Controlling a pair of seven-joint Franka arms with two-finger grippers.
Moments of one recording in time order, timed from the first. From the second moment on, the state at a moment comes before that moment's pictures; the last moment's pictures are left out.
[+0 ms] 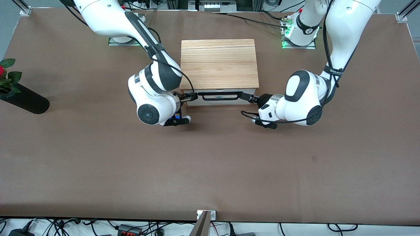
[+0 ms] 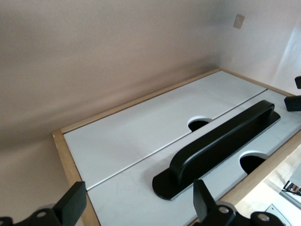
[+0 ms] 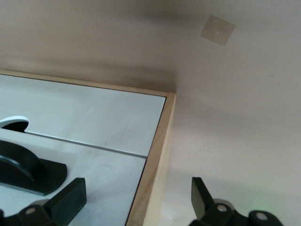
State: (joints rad) left arm -0.03 0.52 -0.38 -1.77 -0.55 1.88 0.05; right arm 0.47 0.69 0.08 -1.41 0.38 1.66 0.32
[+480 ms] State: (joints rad) left arm -0.03 0.52 -0.38 -1.77 -0.55 1.85 0.05; right arm 0.45 0.69 0.06 -1.38 0.38 1.70 0.32
